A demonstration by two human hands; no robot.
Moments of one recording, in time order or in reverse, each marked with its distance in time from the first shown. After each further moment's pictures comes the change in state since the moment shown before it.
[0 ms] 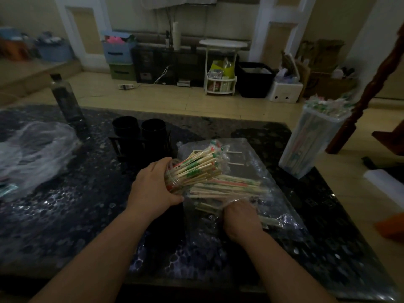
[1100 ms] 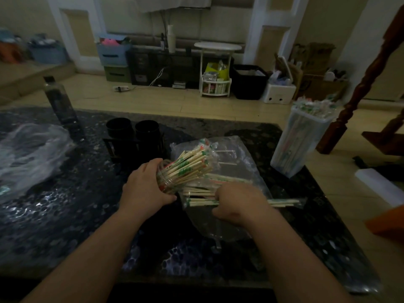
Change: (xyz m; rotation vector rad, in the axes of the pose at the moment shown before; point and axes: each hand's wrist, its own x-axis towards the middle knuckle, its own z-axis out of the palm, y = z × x) left_hand -0.003 0.004 0.001 -0.001 0.013 -0.053; right_hand -0.028 -0.008 -0.098 -0.063 -0.054 -0.143
